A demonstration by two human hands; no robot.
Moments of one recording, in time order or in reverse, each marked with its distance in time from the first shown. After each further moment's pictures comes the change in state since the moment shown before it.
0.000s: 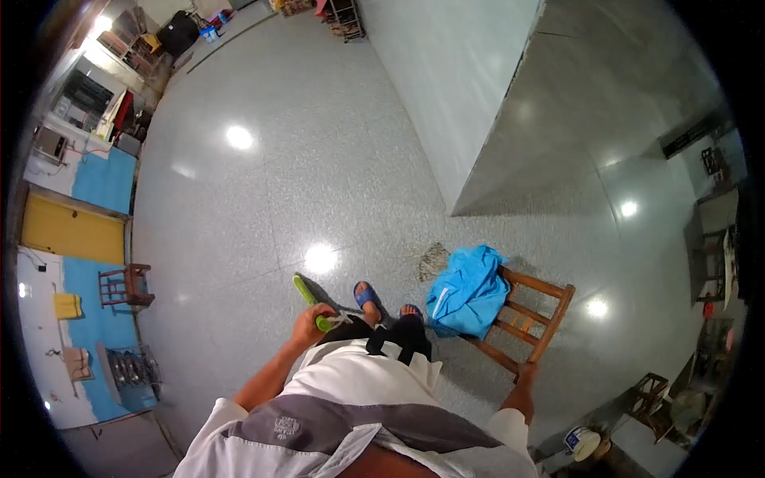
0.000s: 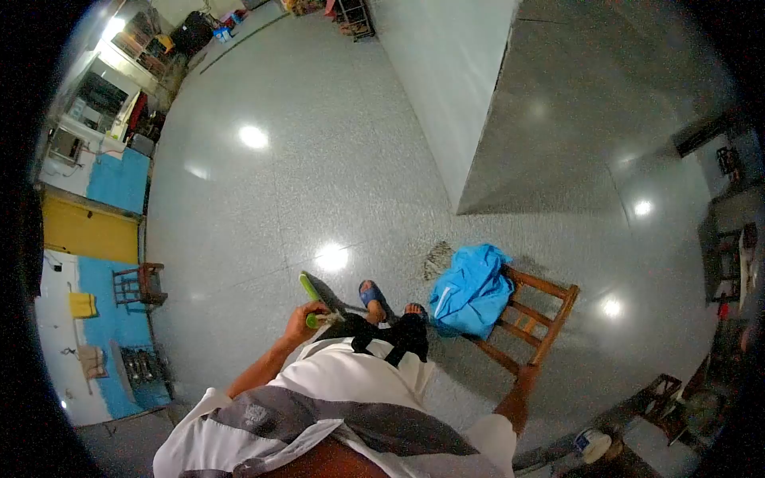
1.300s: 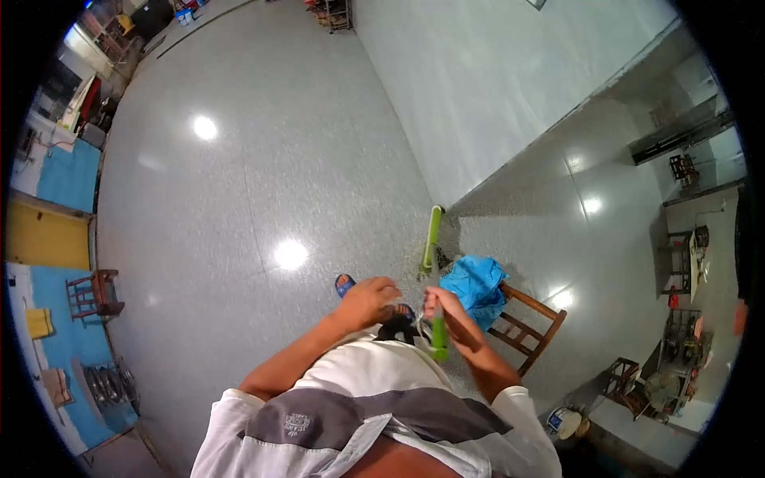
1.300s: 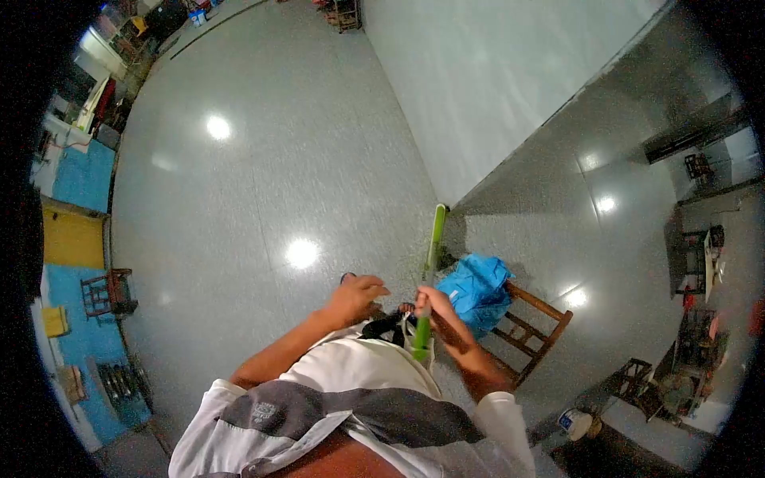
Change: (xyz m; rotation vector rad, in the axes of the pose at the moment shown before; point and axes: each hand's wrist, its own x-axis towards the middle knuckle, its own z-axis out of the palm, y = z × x) left_hand 0.081 0.084 -0.033 0.071 -0.189 0.617; right_hand -0.252 -0.322 0.085 0.833 -1.302 0.193
